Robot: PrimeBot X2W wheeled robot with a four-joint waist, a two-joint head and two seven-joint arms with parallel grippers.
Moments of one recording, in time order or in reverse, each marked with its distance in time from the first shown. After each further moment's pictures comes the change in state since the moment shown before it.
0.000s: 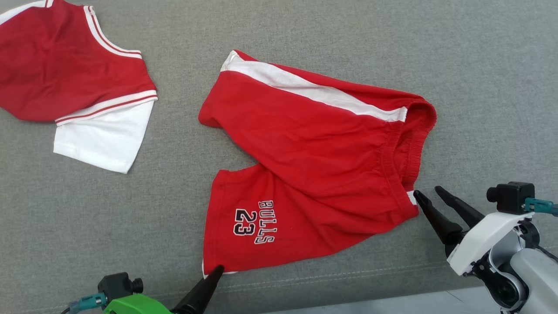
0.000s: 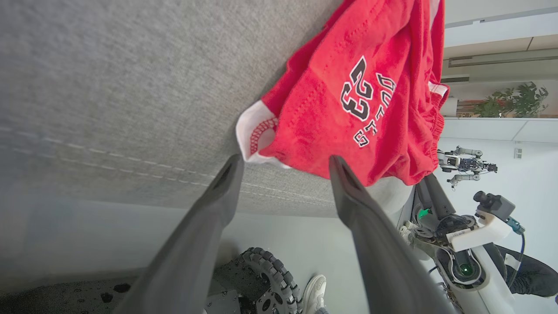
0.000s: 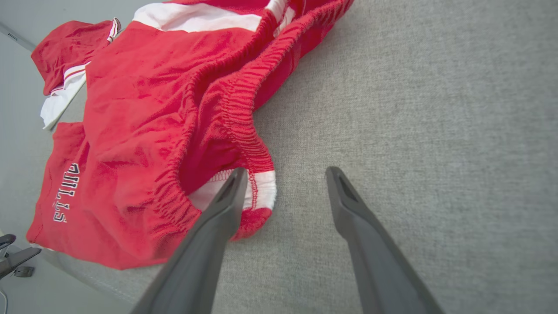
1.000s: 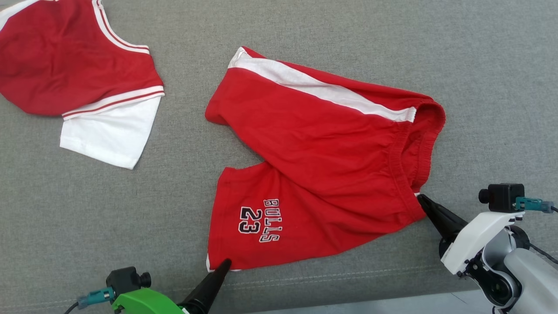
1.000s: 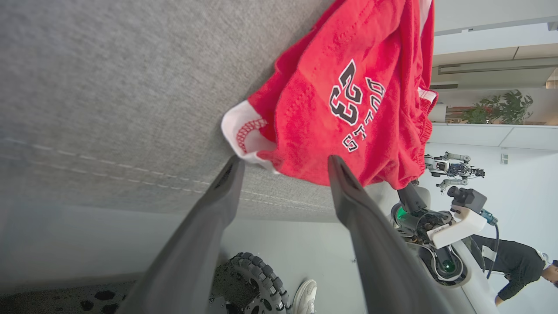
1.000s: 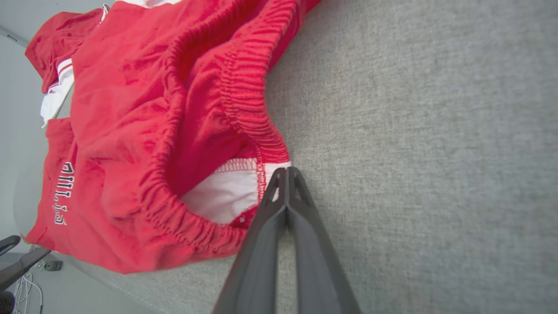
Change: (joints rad) left arm -0.026 -0.038 -0.010 0.010 0.001 -0.009 -0.001; right arm -0.040 0.037 0.023 0.074 0.066 0.003 0.057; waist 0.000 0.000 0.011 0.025
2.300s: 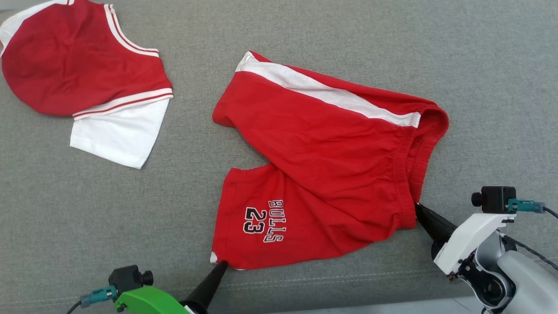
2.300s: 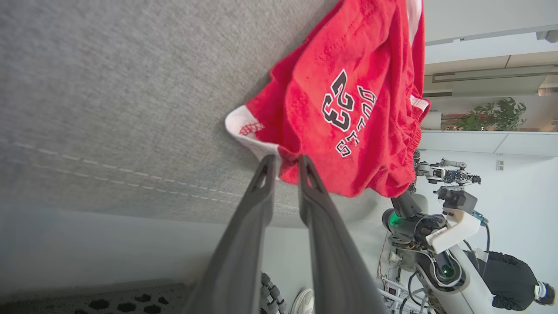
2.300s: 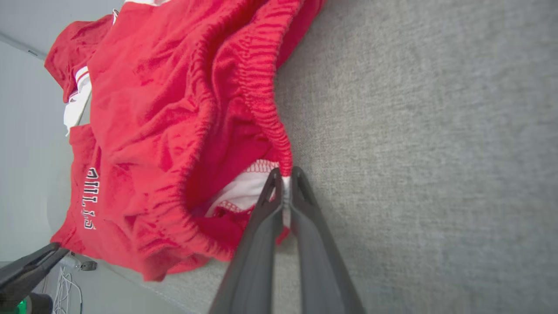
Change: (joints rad) left arm -0.014 -0.017 -0.004 0.027 0.000 -0.009 -0.009; right arm -0.011 0.014 0.036 0.013 0.095 0.002 0.036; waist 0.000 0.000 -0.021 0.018
